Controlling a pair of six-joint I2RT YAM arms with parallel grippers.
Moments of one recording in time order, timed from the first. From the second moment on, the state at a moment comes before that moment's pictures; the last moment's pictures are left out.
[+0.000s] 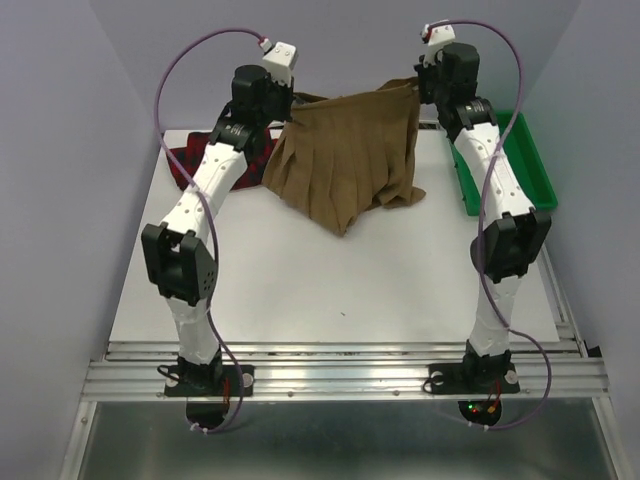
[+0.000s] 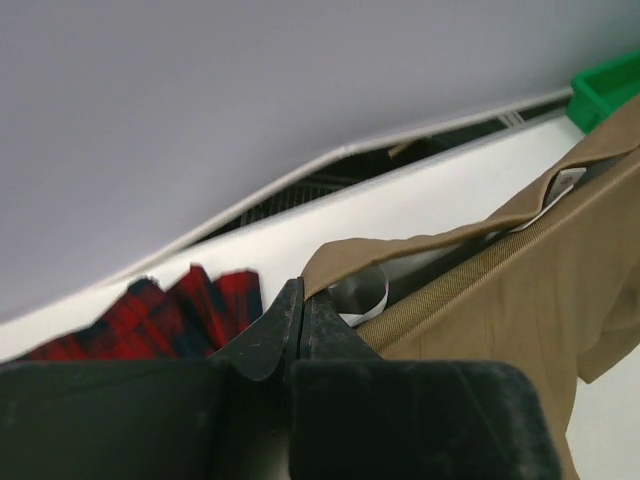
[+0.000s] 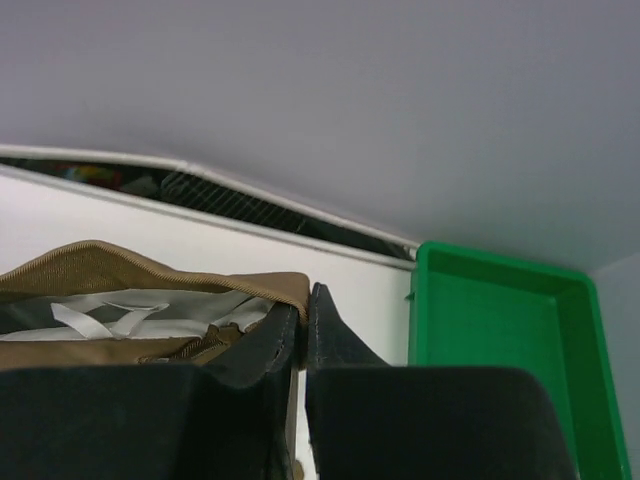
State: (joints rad) left arm -0.33 1.83 1.88 -0.24 0.06 0.05; right arm 0.20 2.02 2.21 -0.41 0.14 -0.20
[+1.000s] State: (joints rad) left arm -0.33 1.25 1.12 -0.02 0.41 0.05; right arm 0.18 1.40 1.44 -0.24 -0.09 -0.26
